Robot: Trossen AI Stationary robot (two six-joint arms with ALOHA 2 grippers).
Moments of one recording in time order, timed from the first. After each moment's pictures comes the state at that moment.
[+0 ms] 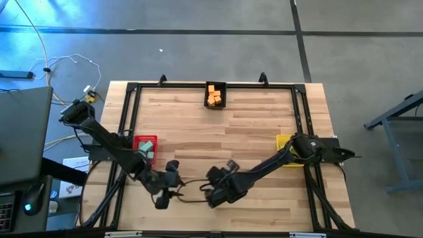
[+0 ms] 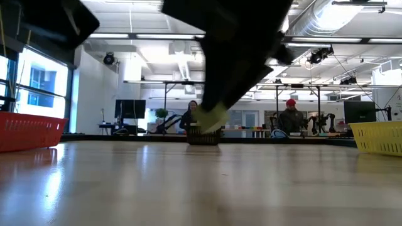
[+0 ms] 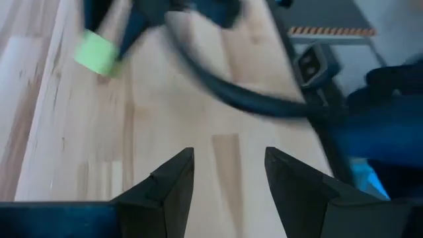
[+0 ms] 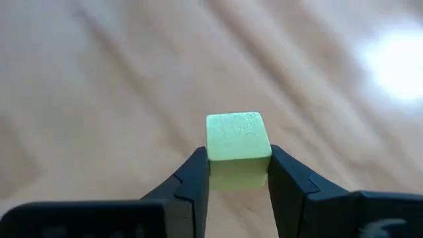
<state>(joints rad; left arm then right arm) -0.56 1.39 0.76 -0.12 -0.28 -0.48 0.49 2.22 1.79 -0.91 0.56 1.05</state>
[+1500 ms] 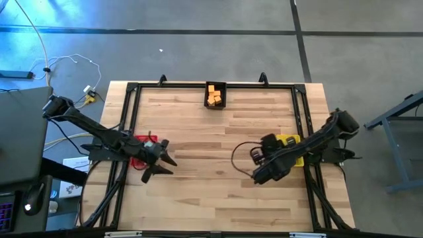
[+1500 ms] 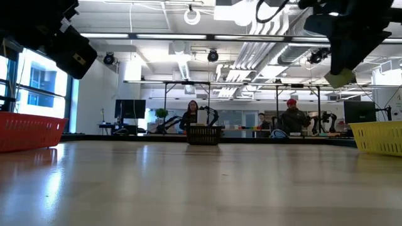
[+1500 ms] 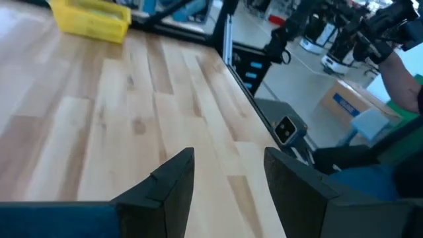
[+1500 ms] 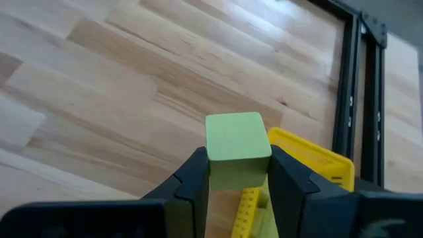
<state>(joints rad) -0.30 0.83 0.21 0.35 -0.03 -0.36 0.51 1.64 1.25 -1.57 0.59 1.77</state>
